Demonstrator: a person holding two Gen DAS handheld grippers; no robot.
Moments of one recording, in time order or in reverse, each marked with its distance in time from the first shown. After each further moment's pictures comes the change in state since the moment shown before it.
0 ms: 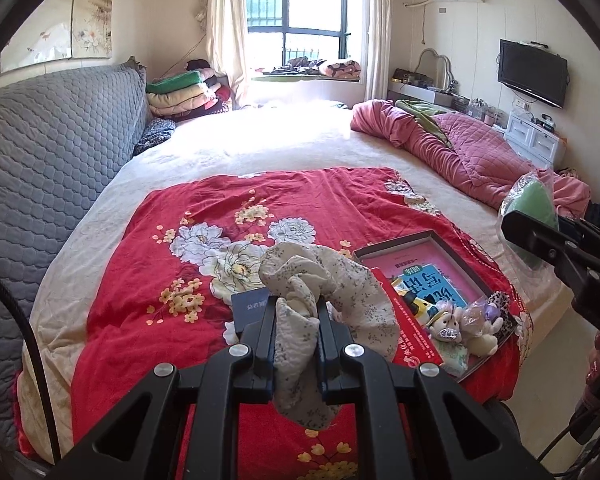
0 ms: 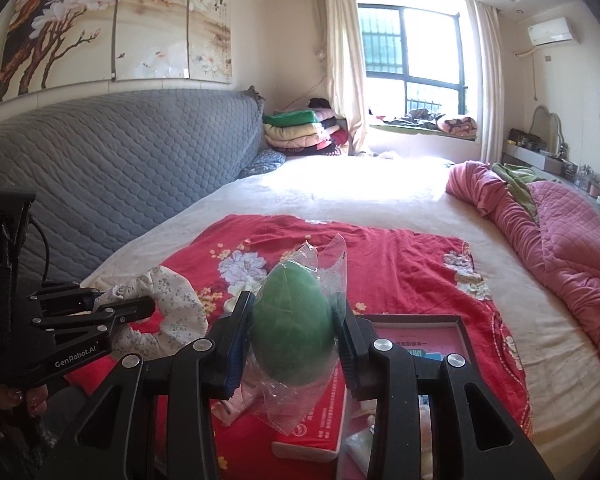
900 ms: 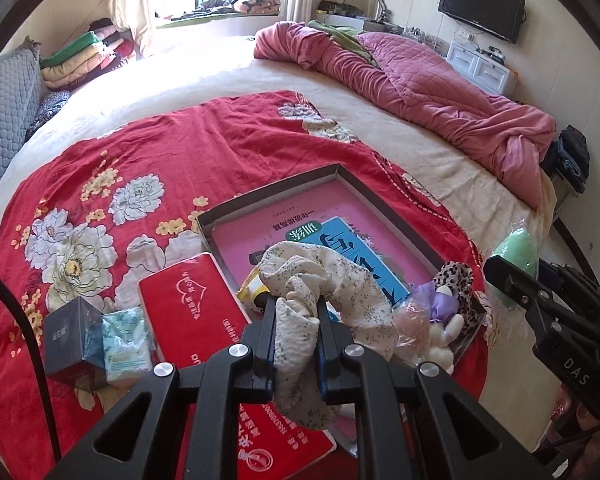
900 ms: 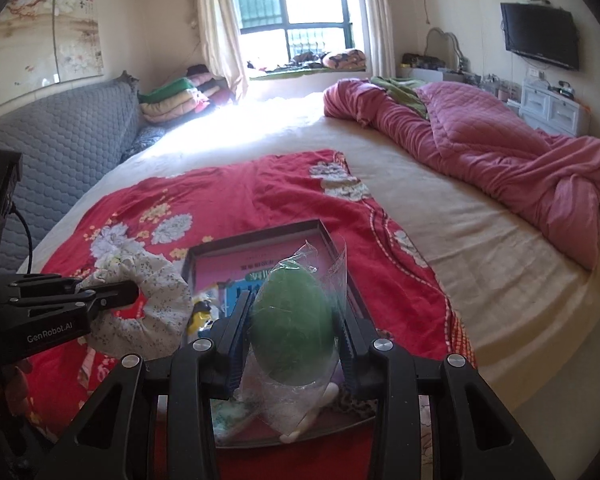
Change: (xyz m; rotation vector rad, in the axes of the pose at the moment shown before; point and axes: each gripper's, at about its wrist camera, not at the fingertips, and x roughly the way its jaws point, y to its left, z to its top) left arm 0.174 -0.158 0.004 0.136 0.257 -0.230; right arm 0.046 -0.177 -0.109 0.284 0.203 -0.283
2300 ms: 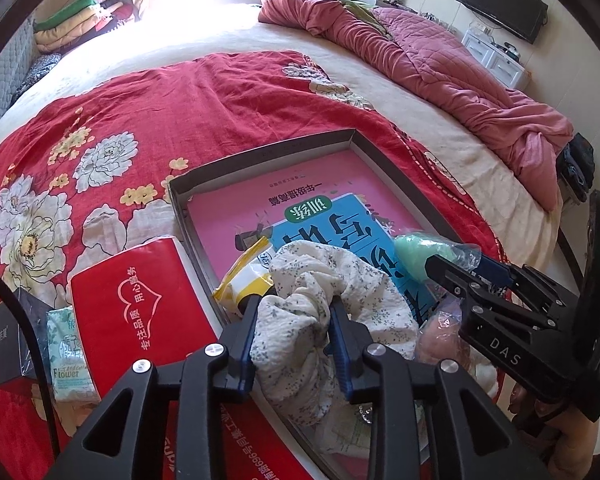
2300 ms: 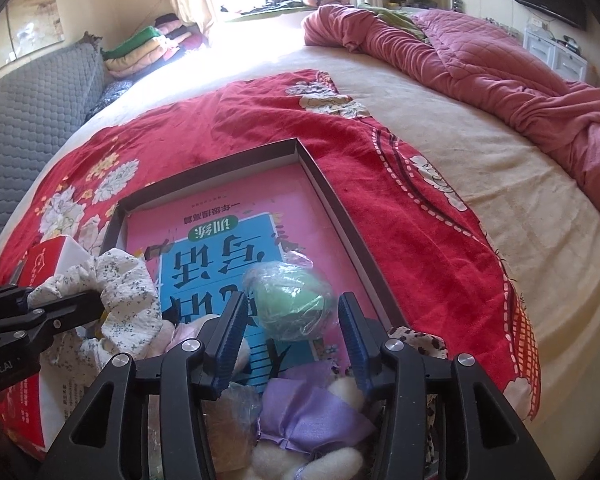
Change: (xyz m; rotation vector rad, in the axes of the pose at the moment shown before) left arm 0.065 0.014 0.004 -0.064 0.091 -0.052; right arm 0.118 -0.015 -0.007 0.029 0.184 -0.050
